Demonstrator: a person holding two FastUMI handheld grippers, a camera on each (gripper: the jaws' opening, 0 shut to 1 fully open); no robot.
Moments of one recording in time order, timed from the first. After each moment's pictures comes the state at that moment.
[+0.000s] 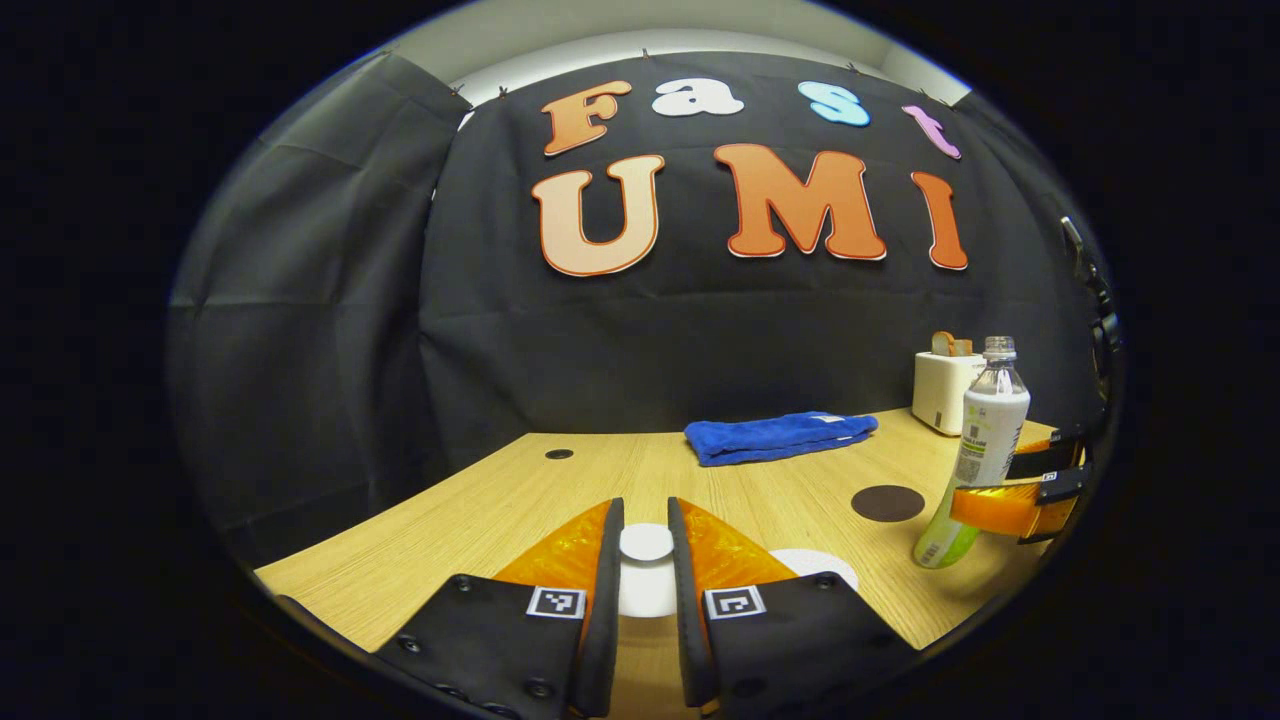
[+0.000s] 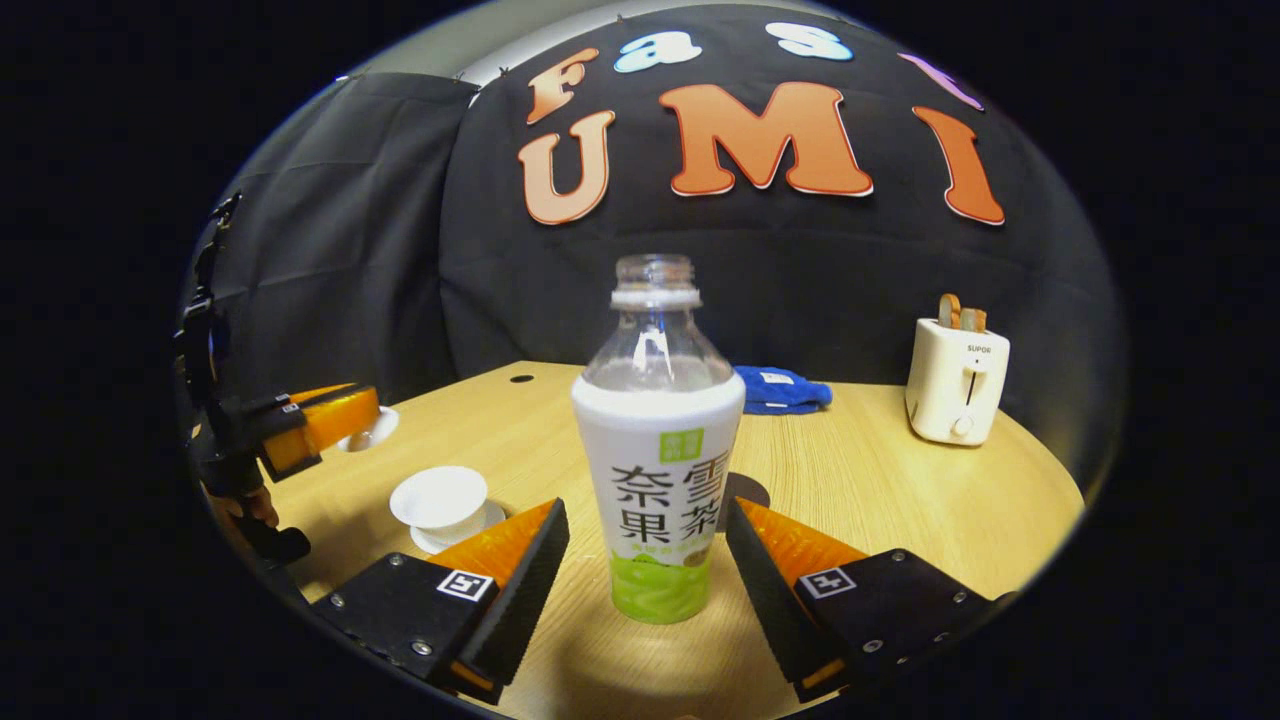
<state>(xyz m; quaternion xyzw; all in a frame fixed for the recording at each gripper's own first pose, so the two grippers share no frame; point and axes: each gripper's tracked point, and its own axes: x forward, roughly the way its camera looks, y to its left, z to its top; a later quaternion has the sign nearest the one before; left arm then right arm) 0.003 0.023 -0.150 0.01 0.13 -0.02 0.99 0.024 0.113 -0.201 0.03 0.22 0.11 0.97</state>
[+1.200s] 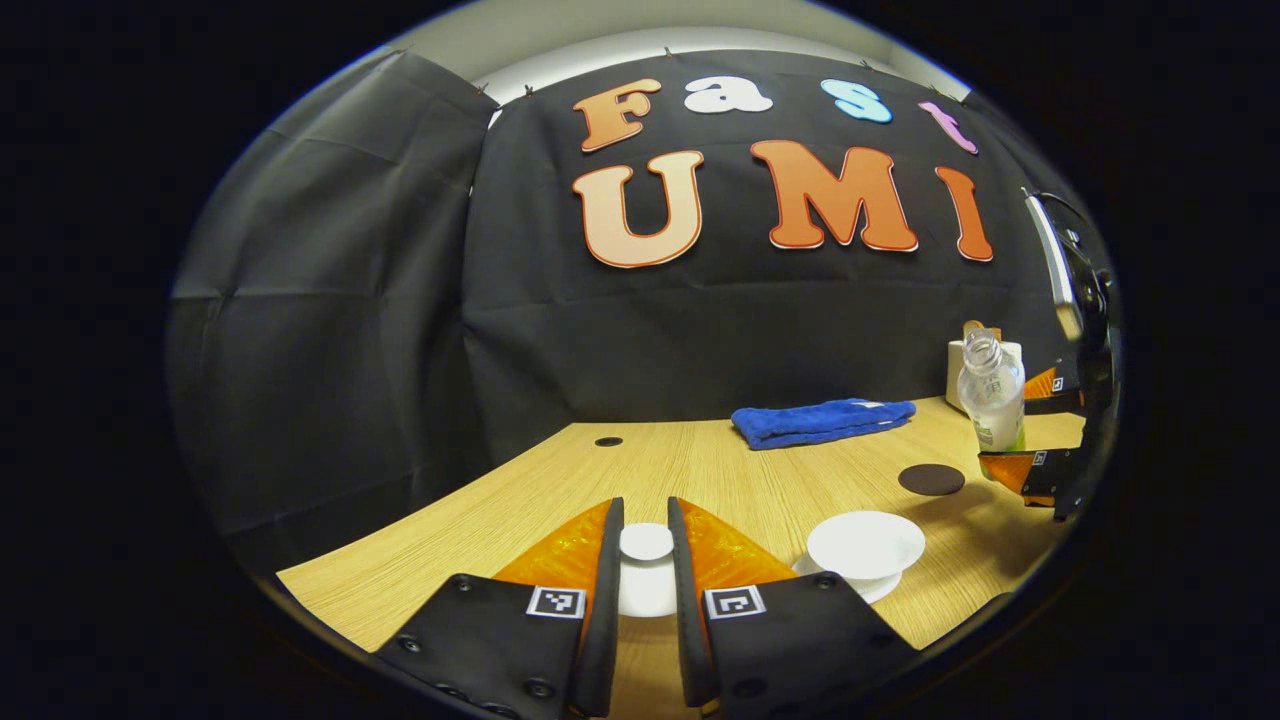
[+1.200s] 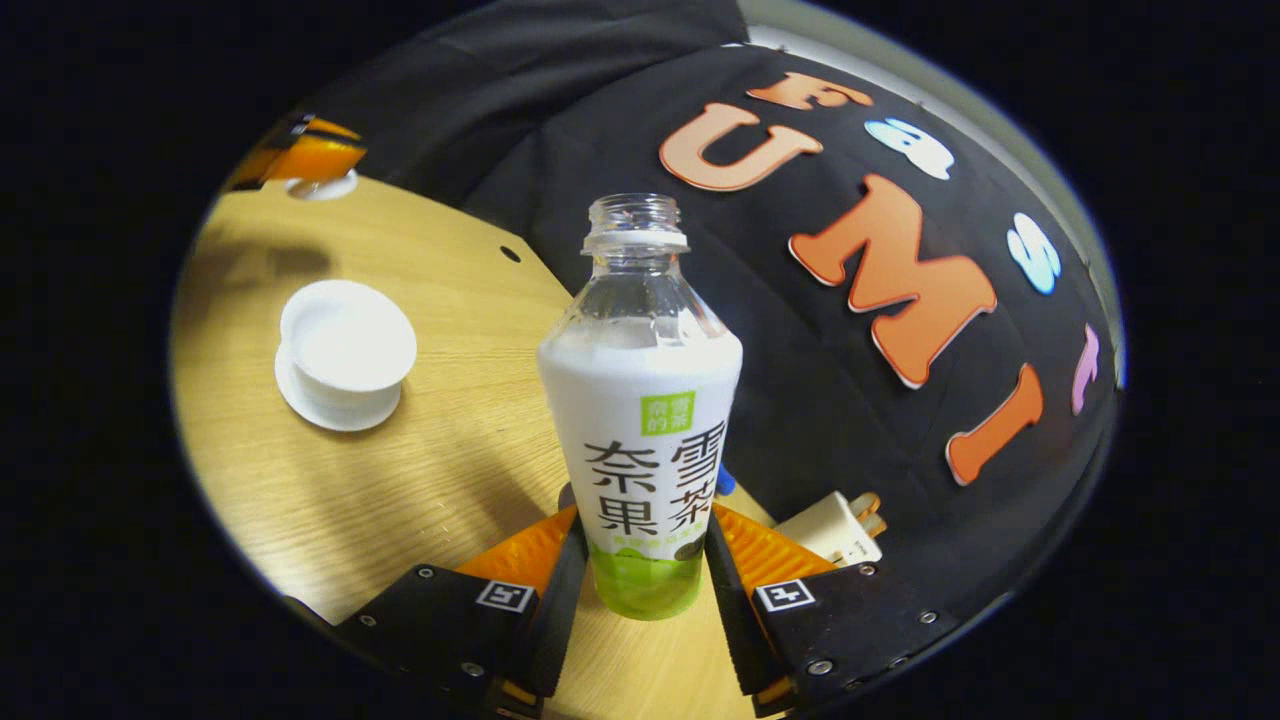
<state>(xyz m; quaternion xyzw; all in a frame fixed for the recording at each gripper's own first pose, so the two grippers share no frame) -0.018 0.080 -0.162 0.02 0.13 0.02 0.99 0.050 0.097 -0.180 -0.42 0.16 0.08 0.89</state>
